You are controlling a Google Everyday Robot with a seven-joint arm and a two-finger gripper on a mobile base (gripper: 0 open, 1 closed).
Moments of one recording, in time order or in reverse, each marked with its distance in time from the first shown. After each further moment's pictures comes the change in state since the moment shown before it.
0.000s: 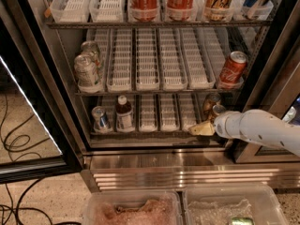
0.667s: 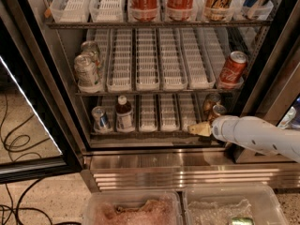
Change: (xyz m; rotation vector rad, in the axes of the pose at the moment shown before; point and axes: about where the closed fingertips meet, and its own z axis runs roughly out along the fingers) arm 0.011 -0.004 0.007 0.070 -0.024 0.144
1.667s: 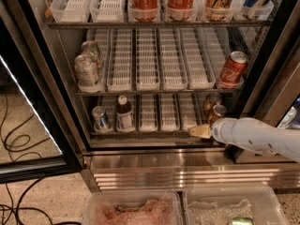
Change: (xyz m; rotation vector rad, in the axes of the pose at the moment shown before) arm 0.015 -0.008 0.011 0.021 0.037 0.014
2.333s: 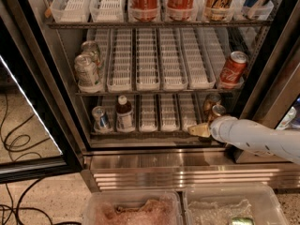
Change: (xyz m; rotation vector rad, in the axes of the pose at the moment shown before) arm -0.012 0.001 0.001 0.035 -0.051 -0.087
